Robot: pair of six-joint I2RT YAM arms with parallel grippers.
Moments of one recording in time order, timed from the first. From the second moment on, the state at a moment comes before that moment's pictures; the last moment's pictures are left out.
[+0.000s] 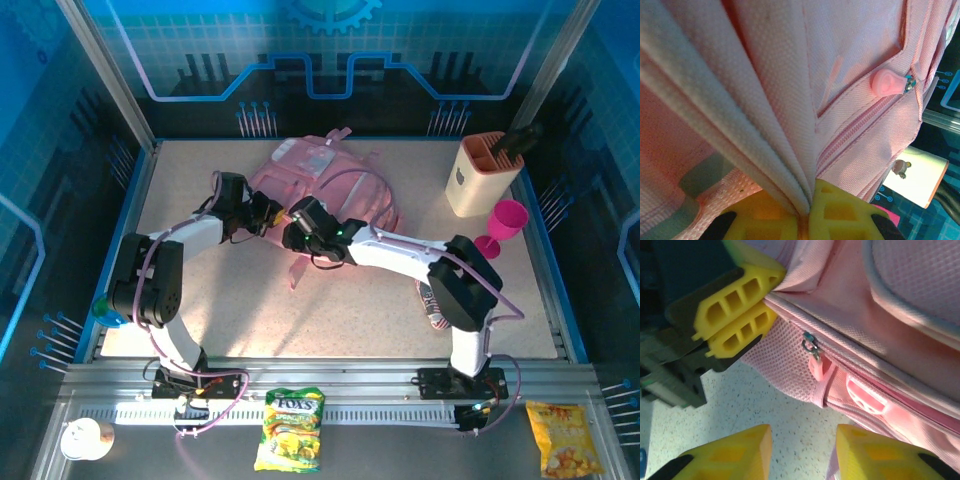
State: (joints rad) left arm -0.15 1.73 1.00 -0.01 0.53 -1.27; right arm 0.87 1.89 1.38 -0.30 0.10 0.91
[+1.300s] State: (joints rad) left arm -0.15 1.73 1.02 -0.02 0.51 -1.27; right arm 0.86 2.12 1.67 -0.50 0.29 0.96
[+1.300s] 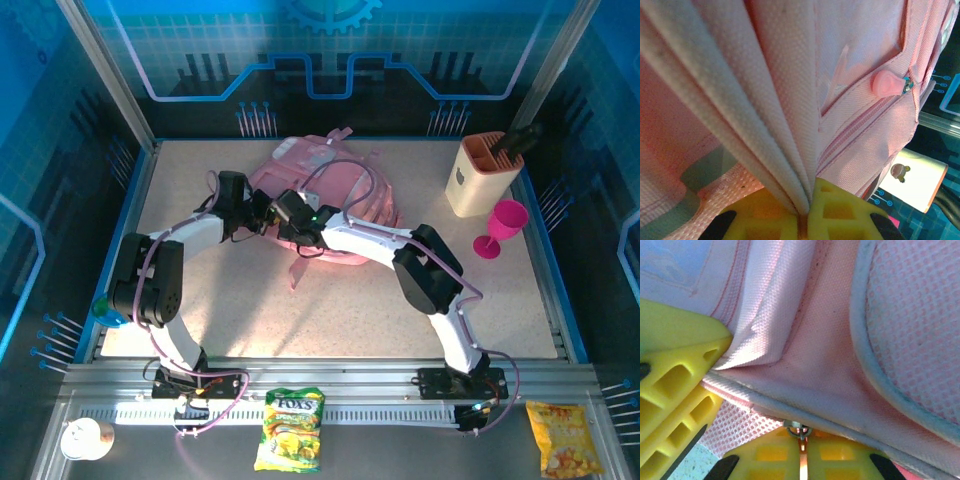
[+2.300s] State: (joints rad) left arm -0.11 1.77 1.09 -0.07 0.60 -1.25; right arm 0.76 1.83 1.25 -0.47 0.18 0.77
